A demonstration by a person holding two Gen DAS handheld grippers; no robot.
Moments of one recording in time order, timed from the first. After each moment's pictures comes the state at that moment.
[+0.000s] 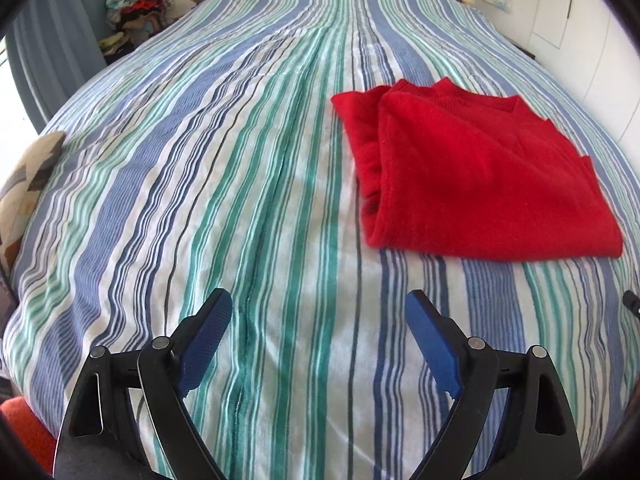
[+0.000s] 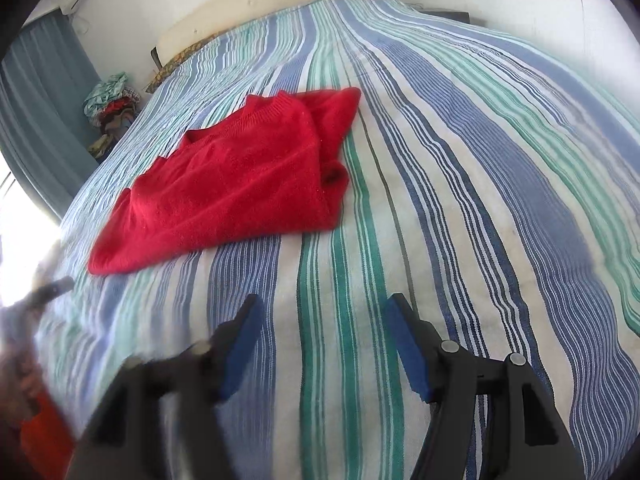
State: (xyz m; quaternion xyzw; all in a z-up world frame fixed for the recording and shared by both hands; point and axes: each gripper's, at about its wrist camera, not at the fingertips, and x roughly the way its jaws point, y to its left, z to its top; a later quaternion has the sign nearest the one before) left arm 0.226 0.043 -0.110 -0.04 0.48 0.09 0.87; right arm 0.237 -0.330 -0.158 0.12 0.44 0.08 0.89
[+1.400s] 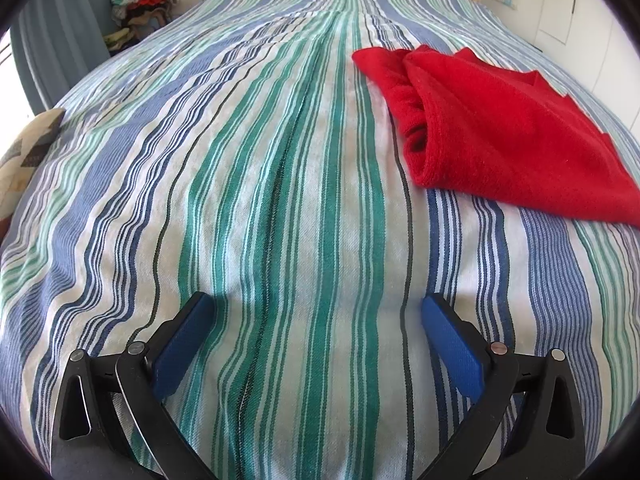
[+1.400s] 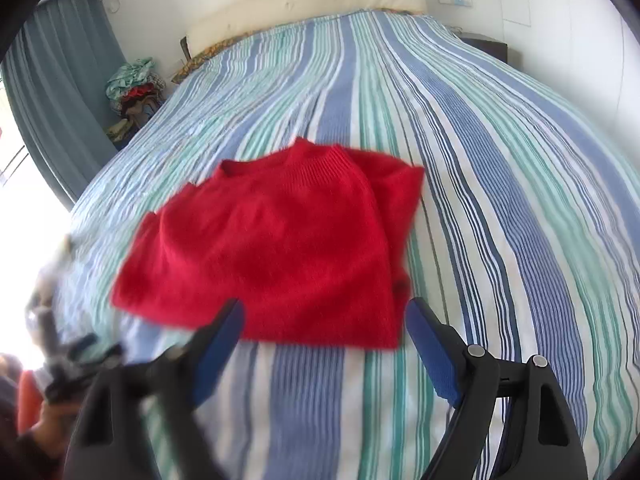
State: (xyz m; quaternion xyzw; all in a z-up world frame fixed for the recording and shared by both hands) left arm 0.216 0.048 -0.152 -0.03 0.47 0.09 0.88; right arm 0.309 -0.292 -0.084 0.07 0.42 0.13 0.90
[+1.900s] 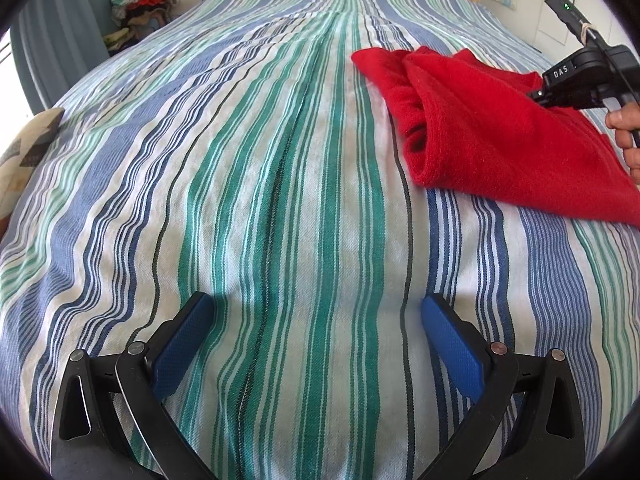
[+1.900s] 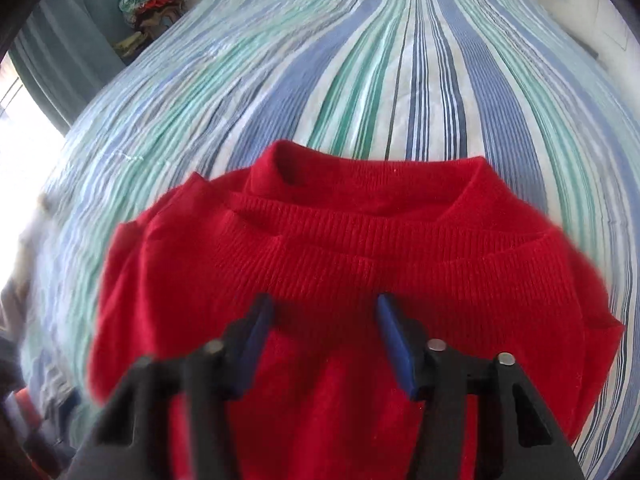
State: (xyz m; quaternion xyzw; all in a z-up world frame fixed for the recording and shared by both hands) left arm 0.217 0.049 -0.152 -0.04 0.47 0.09 0.88; right arm 0.484 -0.133 -0.150 -0.04 0.54 0.16 0.82
